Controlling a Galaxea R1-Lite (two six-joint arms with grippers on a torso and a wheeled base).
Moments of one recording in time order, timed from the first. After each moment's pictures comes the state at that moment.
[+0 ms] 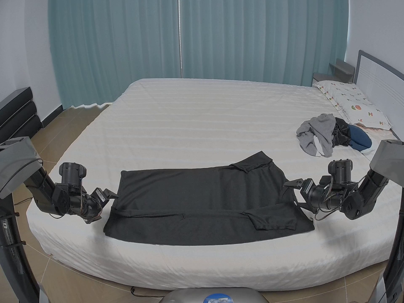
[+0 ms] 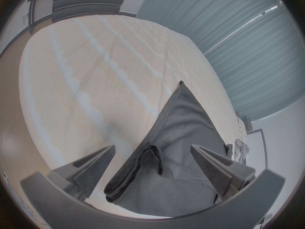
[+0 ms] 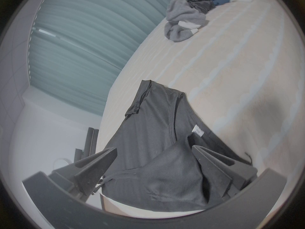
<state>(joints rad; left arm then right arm) 0.07 2.16 -0.80 -0.50 -0.21 -0.78 0.09 2.19 -0.73 -0.87 0.34 0.87</state>
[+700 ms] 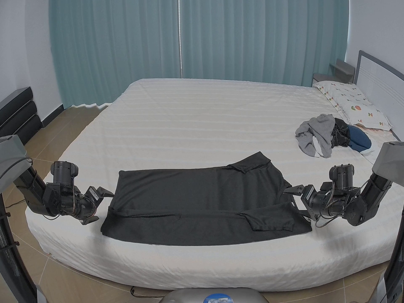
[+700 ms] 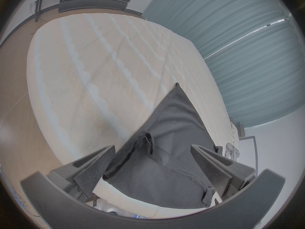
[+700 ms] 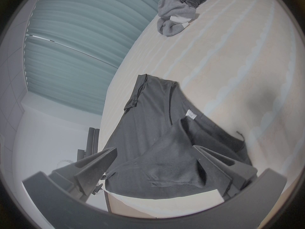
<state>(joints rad) 0.08 2.09 -0.75 -0.50 -0.26 -0.83 0.10 2.16 -0.65 -0.89 0.34 0.89</state>
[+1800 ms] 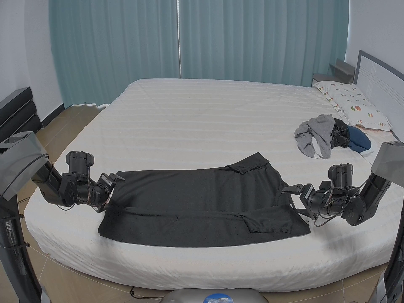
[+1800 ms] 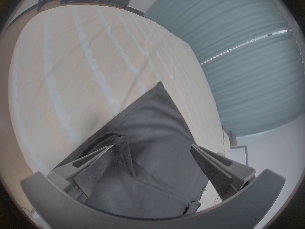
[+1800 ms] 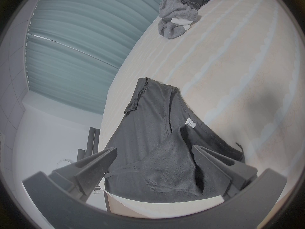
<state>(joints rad) 0.03 2.21 -0.97 -0.51 -0.20 -1.01 0.11 2.17 -0.67 -0.91 0.33 0.88</state>
